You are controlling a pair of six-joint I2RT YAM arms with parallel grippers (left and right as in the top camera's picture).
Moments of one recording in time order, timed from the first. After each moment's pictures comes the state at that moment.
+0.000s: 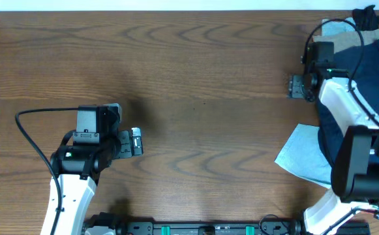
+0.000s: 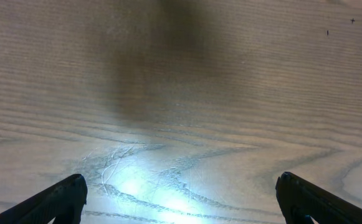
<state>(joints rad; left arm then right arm) -0.07 1.03 0.80 -0.89 0.10 -0.17 -0.07 1.87 1.25 -0.56 0.21 0.04</state>
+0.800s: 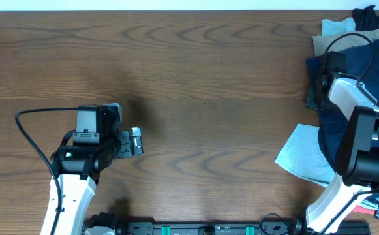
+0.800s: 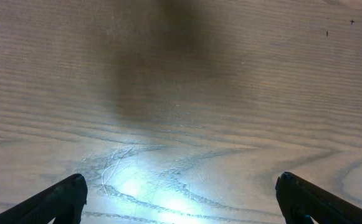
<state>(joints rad) -0.07 1.03 0.80 -0.89 0.10 -0.17 -0.18 2.00 1.25 -0.57 0.30 0.09</state>
